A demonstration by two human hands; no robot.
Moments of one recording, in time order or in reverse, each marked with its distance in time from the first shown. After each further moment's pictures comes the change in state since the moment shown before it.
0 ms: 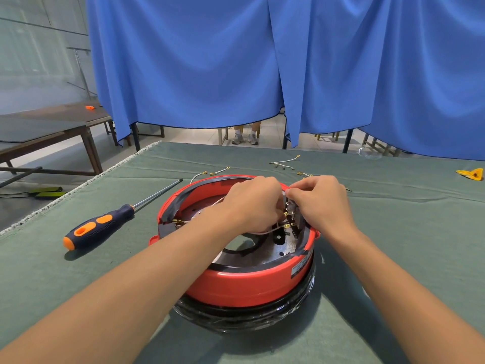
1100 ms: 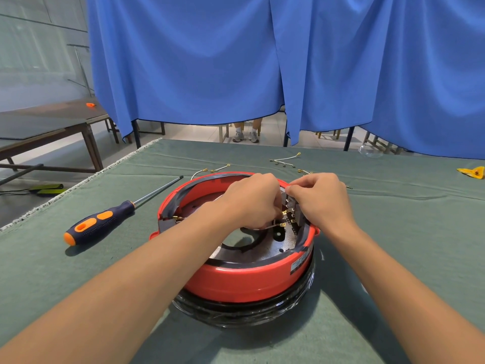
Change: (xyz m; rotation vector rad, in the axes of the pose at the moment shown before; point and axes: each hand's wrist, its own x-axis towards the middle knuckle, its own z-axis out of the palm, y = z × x) left_hand -0.004 0.000 -0.008 -0.086 -0.096 -0.029; right_hand -0.001 -0.001 -0.001 -0.006 0.000 -0.009
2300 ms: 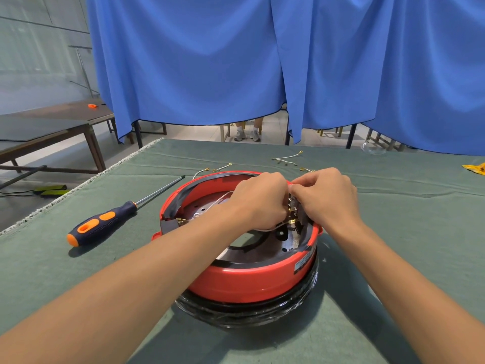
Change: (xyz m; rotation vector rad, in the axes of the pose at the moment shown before) left_hand 0.001 0.008 0.007 0.029 0.121 -0.011; right_hand -0.002 -0.007 -0.005 -0.177 0.032 -0.029
